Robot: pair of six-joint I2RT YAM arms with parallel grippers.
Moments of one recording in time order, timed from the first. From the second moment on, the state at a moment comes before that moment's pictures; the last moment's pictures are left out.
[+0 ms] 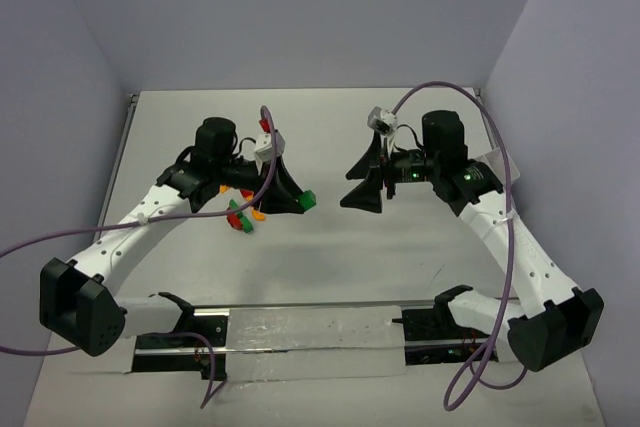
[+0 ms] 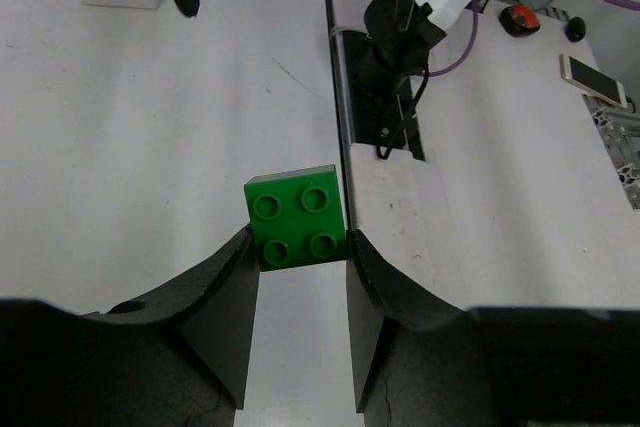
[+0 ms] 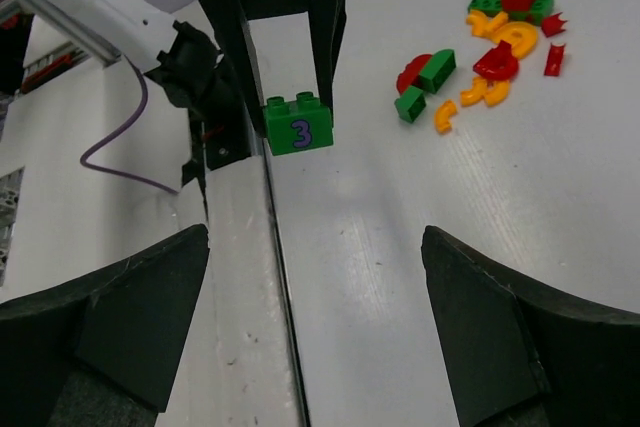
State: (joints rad) left arm -0.52 1.27 1.05 -0.28 1.14 0.16; right arm 0.35 1.09 1.10 -0.47 -1.02 -0.04
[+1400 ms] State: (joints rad) left arm -0.56 1.29 1.05 -0.18 1.19 -0.03; right arm 0.51 1.36 1.21 -0.43 -1.22 0.14
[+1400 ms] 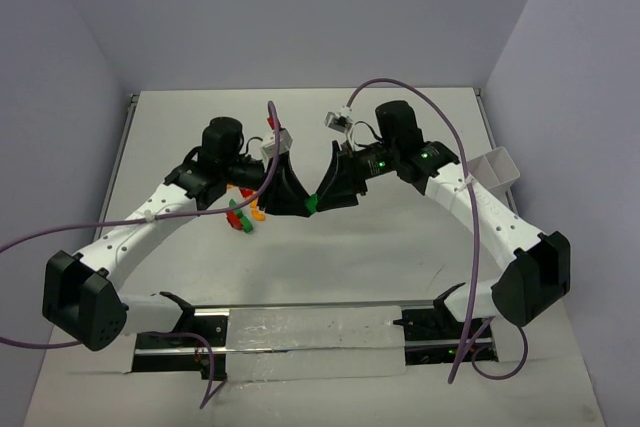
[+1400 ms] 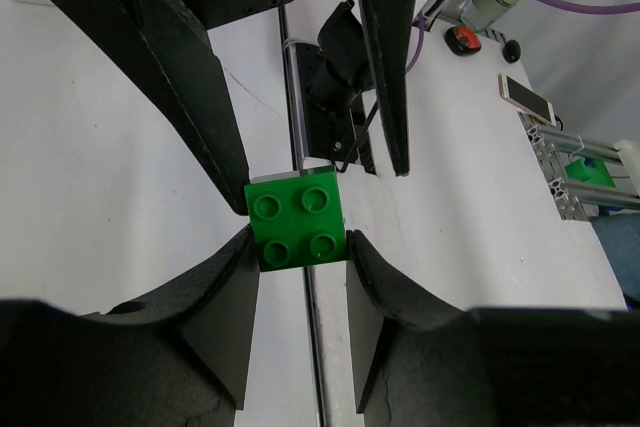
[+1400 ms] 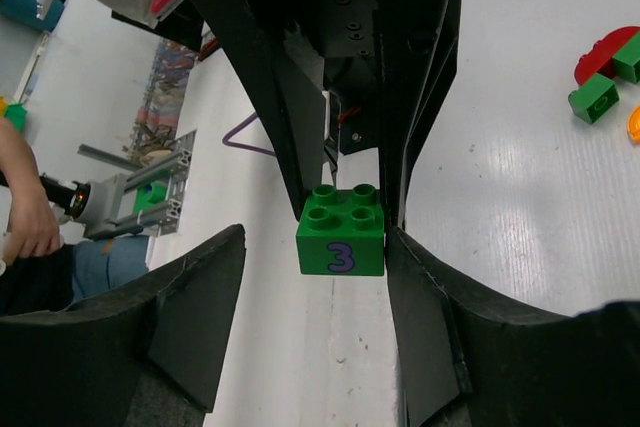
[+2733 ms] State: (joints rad) left arm -0.29 1.34 1.14 -0.52 0.76 0.00; right arm 0.02 1.31 1.36 -0.94 -0.35 -0.36
